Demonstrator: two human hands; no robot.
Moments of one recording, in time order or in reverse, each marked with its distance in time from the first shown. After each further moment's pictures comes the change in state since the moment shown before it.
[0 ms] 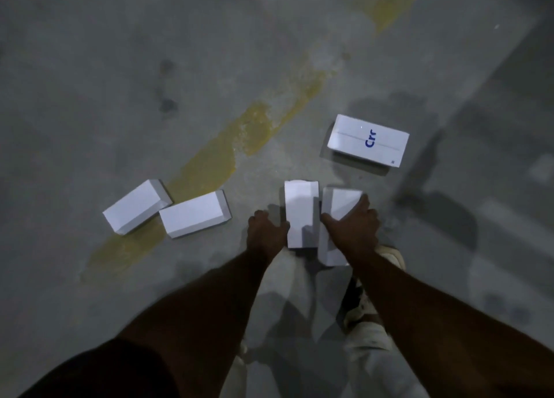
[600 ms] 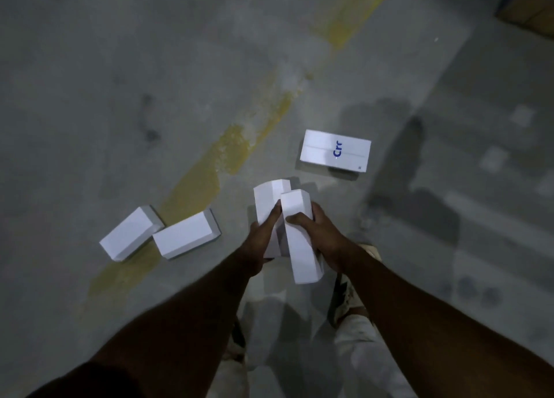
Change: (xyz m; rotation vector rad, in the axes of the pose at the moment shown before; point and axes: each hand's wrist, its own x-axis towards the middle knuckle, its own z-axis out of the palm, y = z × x) left_hand -0.046 0.051 -0.022 -0.516 -0.461 -0.090; right_hand -0.039 -0.028 -0.048 0.655 -0.598 -0.118
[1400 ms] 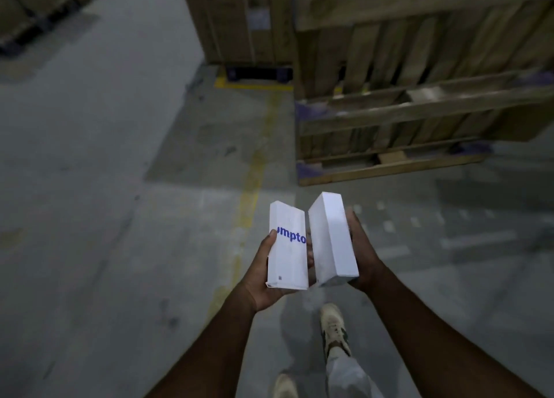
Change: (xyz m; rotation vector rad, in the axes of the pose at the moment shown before) left_hand -0.546 0.181 0.116 0.156 -0.851 0.091; right_hand -0.567 -0.262 -0.023 0.950 0.176 -0.447
